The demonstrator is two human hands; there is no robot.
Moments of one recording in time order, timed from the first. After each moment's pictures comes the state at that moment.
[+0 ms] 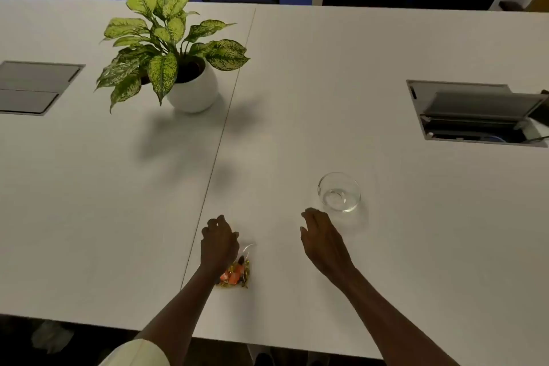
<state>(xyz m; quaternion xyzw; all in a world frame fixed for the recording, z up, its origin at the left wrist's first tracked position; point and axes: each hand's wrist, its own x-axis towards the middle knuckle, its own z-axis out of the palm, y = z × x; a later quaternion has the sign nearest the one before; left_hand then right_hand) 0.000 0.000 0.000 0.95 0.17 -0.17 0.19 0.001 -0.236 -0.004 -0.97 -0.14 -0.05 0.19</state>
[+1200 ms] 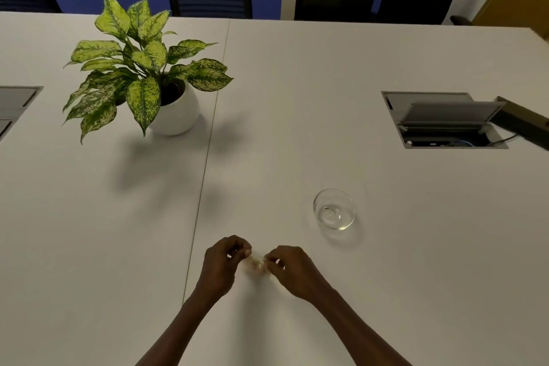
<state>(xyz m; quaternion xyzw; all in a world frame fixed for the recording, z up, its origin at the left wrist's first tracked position) 0.022 0.016 0.039 0.85 0.05 -0.12 0.51 0.011 -0.172 0.025 -0.90 -0.06 0.18 0.39</state>
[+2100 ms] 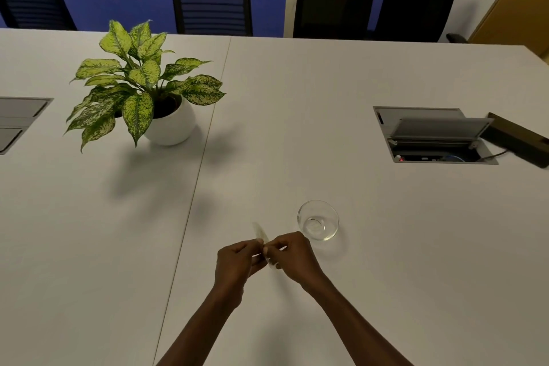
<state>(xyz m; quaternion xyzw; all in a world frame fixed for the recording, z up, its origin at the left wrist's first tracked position) 0.017 -0.070 0.084 0.59 0.27 -0.15 0.74 0.031 -0.208 0.079 -0.83 0.07 0.16 0.53</state>
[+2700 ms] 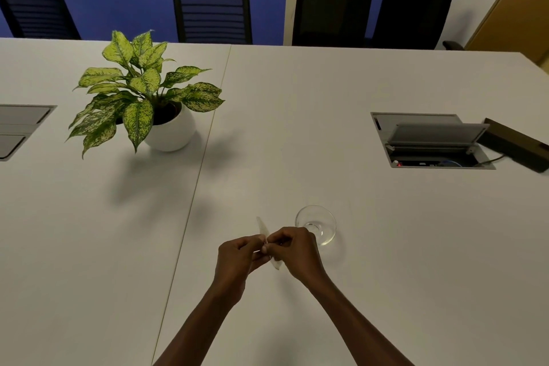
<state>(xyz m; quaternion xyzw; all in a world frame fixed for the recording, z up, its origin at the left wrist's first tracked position) 0.025 -0.078 0.101 0.59 0.21 -0.15 0.77 0.037 -0.219 0.093 -0.83 0.05 0.09 0.54</state>
